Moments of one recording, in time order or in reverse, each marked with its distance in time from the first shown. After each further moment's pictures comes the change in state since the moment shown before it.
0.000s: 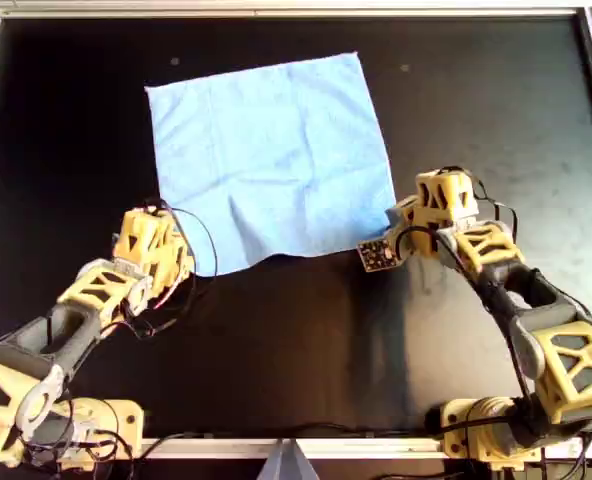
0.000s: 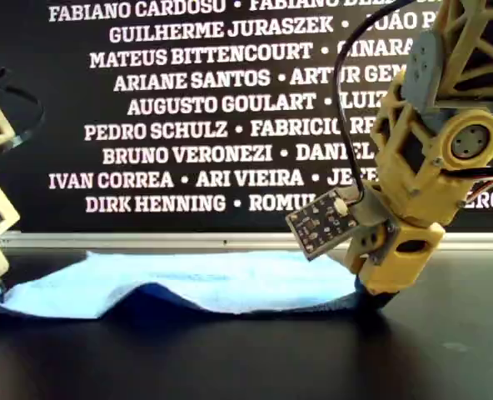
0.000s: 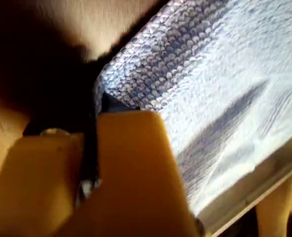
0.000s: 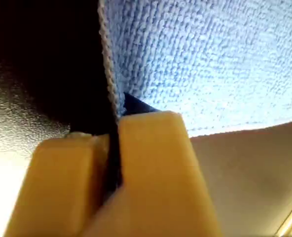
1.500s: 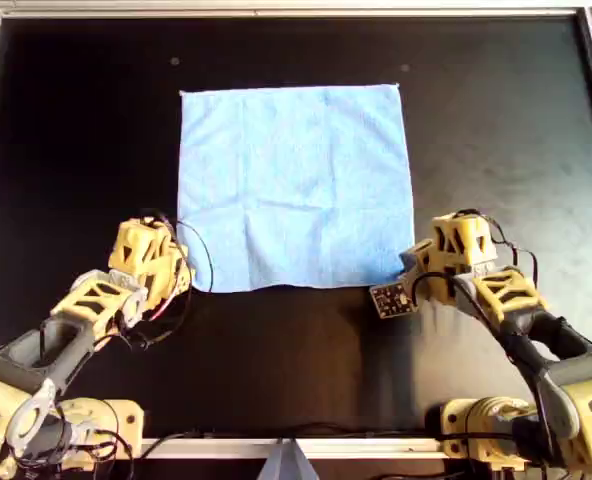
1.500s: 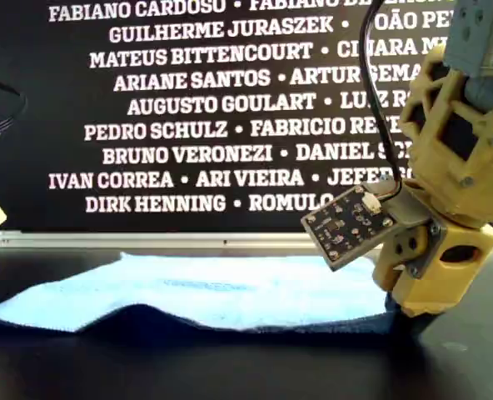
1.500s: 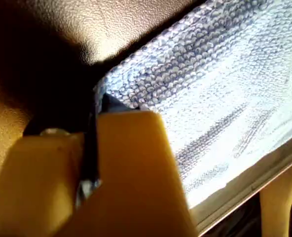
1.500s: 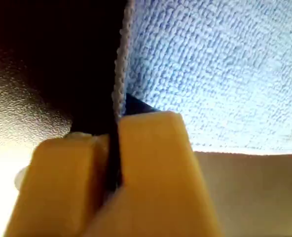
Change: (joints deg) left arm 0.0 5.8 6.0 0.1 1.7 0.0; right arm -0.4 20.7 25.0 0.0 0.2 -0.1
